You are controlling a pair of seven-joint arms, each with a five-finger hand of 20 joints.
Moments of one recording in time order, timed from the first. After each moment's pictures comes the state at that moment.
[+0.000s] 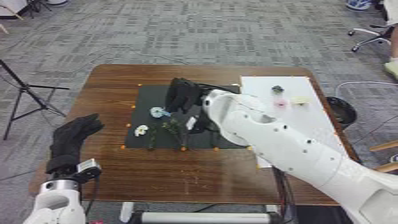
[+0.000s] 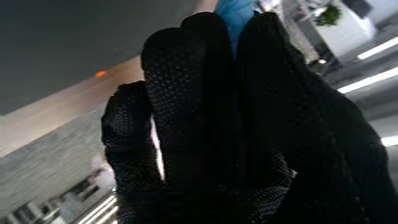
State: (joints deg) left arm 119.8 -69.1 -99.6 -108.6 62.0 10.8 15.8; right arm -47.0 -66.1 29.4 -88.5 -95.9 -6.1 17.0
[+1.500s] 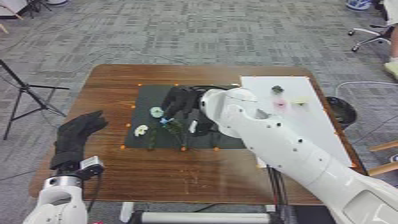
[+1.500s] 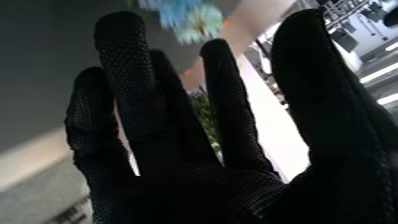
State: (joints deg) left arm 118.2 -68.9 -98.9 -107.8 62.0 9.3 15.6; right arm -49.3 -69.2 36.0 -87.8 -102.1 -21.8 19.1
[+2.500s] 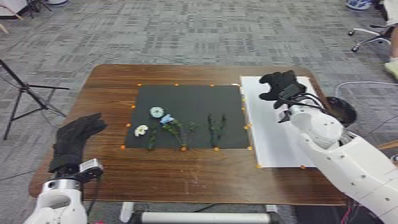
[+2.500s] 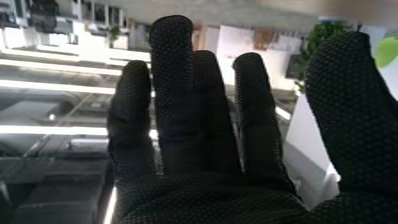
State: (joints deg) left arm 119.6 -69.4 -99.5 -108.5 62.1 9.3 15.7; right arm -66.6 -48.2 52.5 -82.8 -139.4 9.6 9.9
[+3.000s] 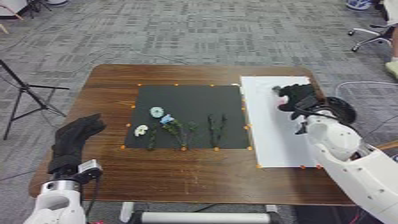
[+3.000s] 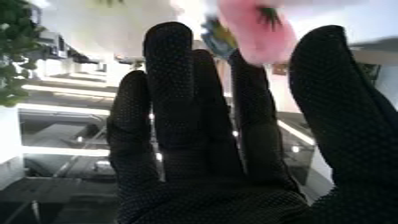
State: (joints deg) left arm 120.1 -69.5 -99.8 -108.8 62.1 9.3 15.6; right arm -74.5 -44.9 59.6 -84.2 -140.3 6.7 11.7
